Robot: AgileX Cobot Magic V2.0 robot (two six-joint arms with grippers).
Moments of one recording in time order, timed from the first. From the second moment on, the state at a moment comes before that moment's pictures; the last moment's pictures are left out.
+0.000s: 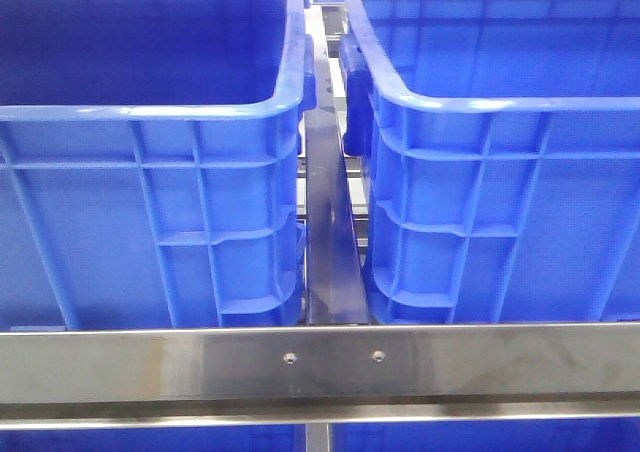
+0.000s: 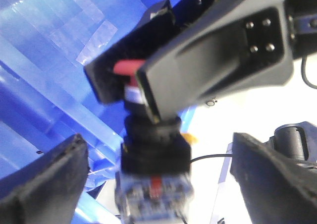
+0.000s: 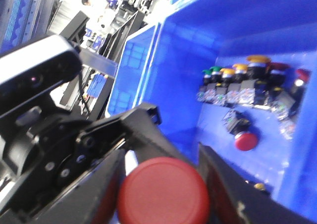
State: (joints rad) left arm -0.37 1.58 -1.44 -1.00 1.13 0.74; right arm 0.21 1.49 -1.07 1.67 0.90 -0.89
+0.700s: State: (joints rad) left arm -0.37 1.58 -1.44 -1.01 1.13 0.74; right arm 0.01 1.51 -1.10 1.67 0.45 -1.68
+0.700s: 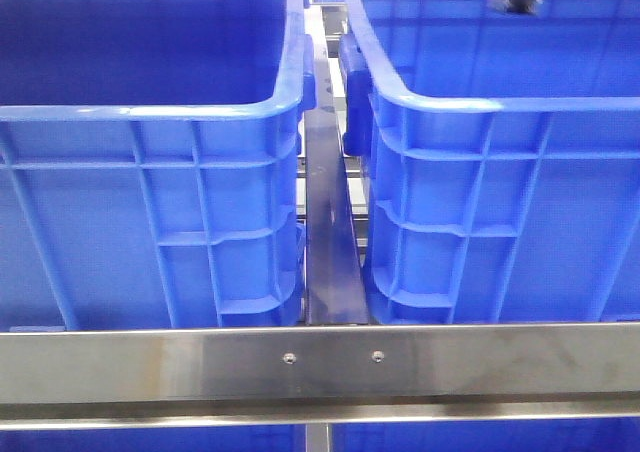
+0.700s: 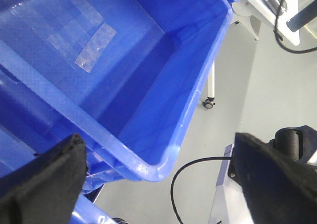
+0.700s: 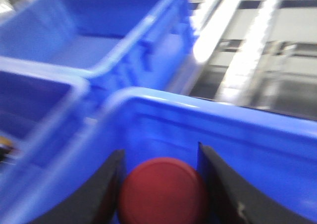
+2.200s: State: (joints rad) left arm -0.37 1.58 -1.44 -1.02 1.10 0.74; right arm 0.01 1.96 -1.29 1.80 0.39 -2.03
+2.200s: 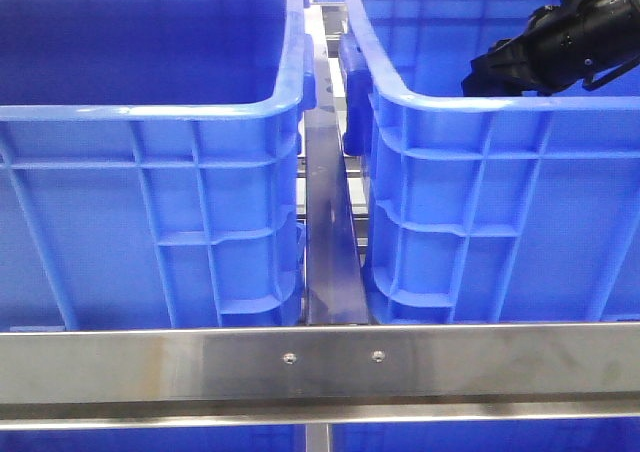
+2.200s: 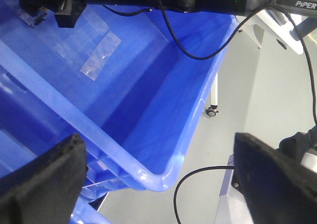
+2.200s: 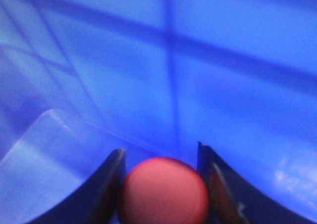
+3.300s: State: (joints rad) left arm -0.37 1.58 -1.44 -1.04 1.09 0.74; right arm 0.01 1.69 -1.19 1.80 0.31 -2.05
